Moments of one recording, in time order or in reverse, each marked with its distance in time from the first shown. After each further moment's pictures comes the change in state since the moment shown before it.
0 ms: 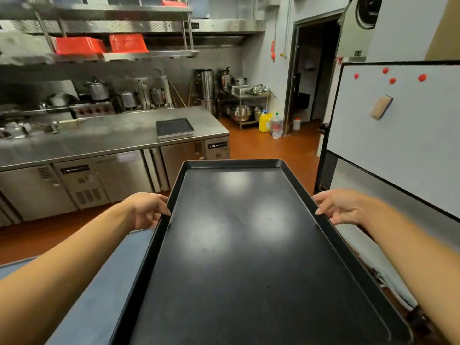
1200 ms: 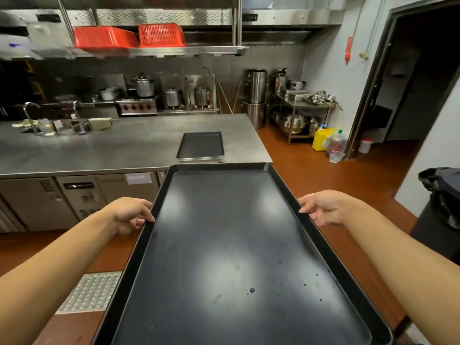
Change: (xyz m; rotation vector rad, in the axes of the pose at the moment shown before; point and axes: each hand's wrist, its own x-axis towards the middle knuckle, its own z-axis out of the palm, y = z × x) left_hand 0.538 0.290 -0.109 -0.169 0.343 -0.031; right_hand 0.635 -0.407 0.051 -0.151 -0.166 0.001
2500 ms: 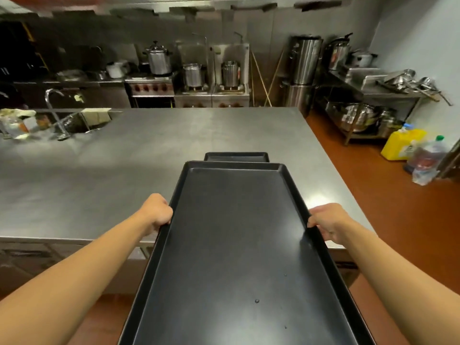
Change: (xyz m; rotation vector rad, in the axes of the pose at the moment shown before) left_hand 0.872 0.307 -0.076 0.459 0.241 0.042; right_hand 0.807 -0.441 0.186 -0.159 0.158 -0.029
